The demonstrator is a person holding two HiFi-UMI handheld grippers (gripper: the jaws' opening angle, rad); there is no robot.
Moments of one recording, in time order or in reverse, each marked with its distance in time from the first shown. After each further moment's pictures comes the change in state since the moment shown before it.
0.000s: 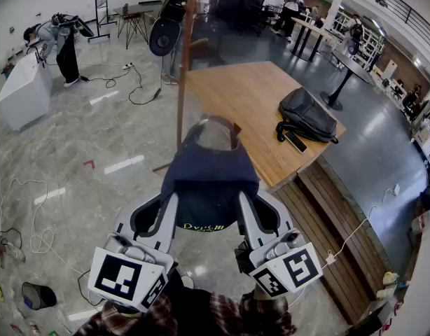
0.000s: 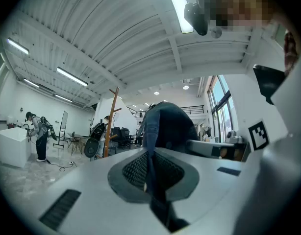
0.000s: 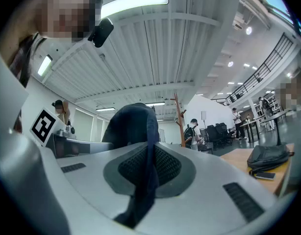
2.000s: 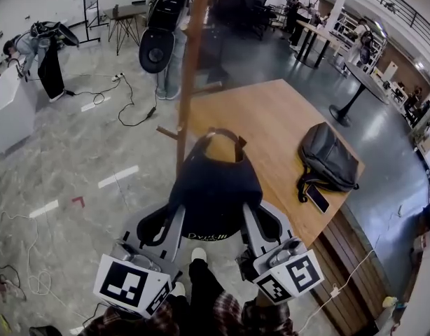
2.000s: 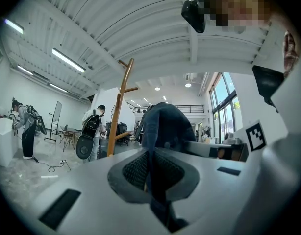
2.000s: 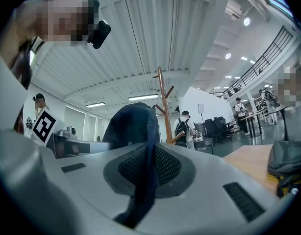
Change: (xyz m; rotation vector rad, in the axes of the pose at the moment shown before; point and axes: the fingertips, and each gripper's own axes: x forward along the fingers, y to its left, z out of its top) left arm 0.328 0.225 -0.029 -0.045 0.050 -0.066; right arm 0.322 -0.221 -0.068 0.036 0.053 -0.041
